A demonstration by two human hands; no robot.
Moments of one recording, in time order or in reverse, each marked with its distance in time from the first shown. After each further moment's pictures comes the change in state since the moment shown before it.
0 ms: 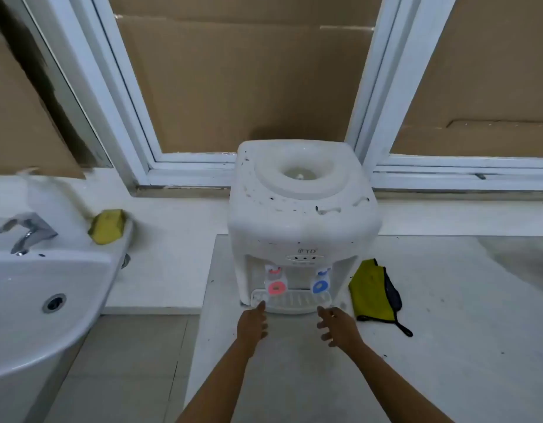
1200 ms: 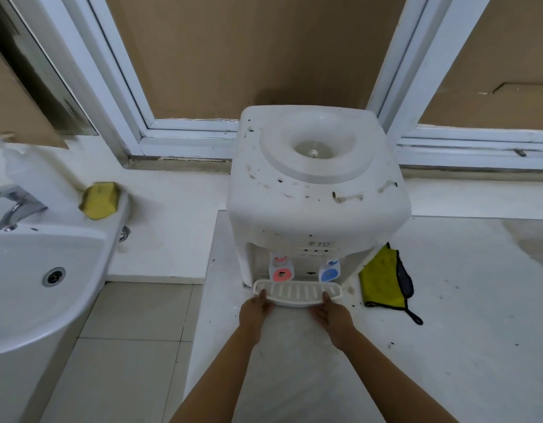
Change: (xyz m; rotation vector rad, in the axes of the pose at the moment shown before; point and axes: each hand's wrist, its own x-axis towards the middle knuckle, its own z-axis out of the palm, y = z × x) left_hand 0.054 -0.044 -0.002 -0.177 -0.033 -0.105; right_hand 0.040 0.026 0.033 0.658 0.005 0.144
